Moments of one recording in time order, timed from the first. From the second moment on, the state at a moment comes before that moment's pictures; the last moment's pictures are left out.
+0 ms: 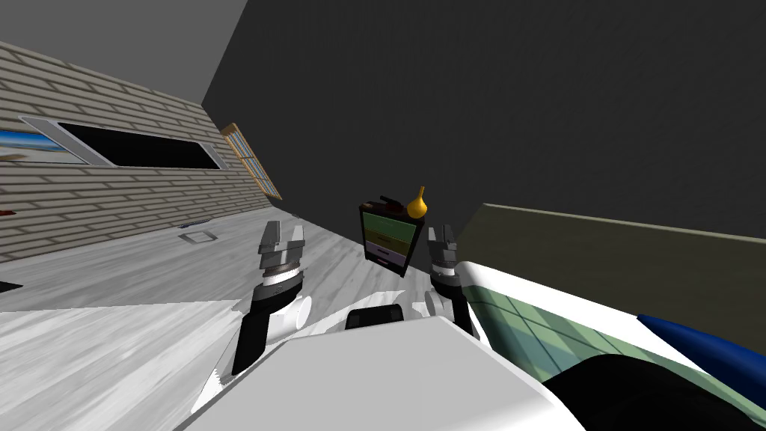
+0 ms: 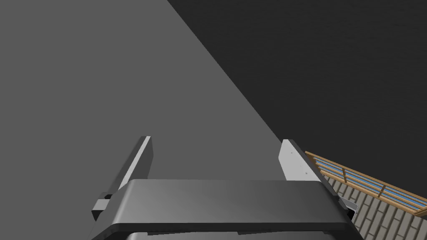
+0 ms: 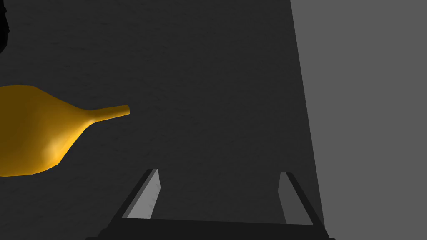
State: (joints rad) left arm 0.46 0.00 0.06 -2.28 0.00 -0.55 -0.08; right arm 0.54 -0.01 0.03 -2.26 0.00 -0.63 0.03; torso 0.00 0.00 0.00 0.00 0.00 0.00
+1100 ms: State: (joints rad) left arm 0.46 0.00 0.06 -2.28 0.00 -0.55 -0.08; right arm 0.54 -0.02 0.03 -2.25 0.01 -0.63 0.03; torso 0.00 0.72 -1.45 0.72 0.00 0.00
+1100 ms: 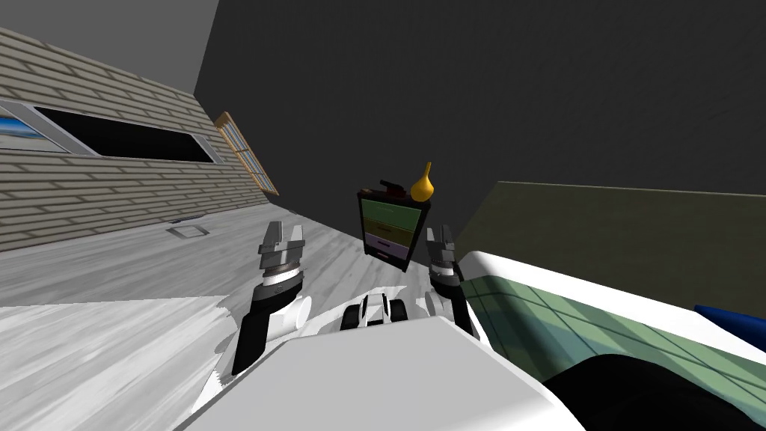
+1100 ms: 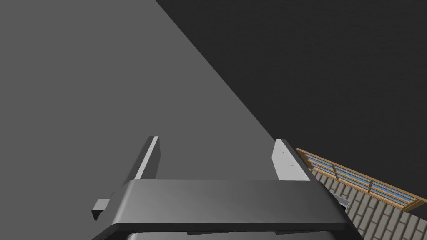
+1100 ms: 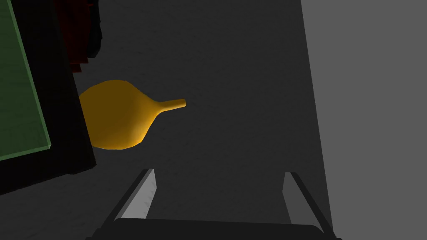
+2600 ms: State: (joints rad) left arm 0.46 0.00 0.06 -2.28 0.00 -0.55 -0.08; right arm 0.57 -0.18 0.13 -2.11 0.40 -0.33 0.10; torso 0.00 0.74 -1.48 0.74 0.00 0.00
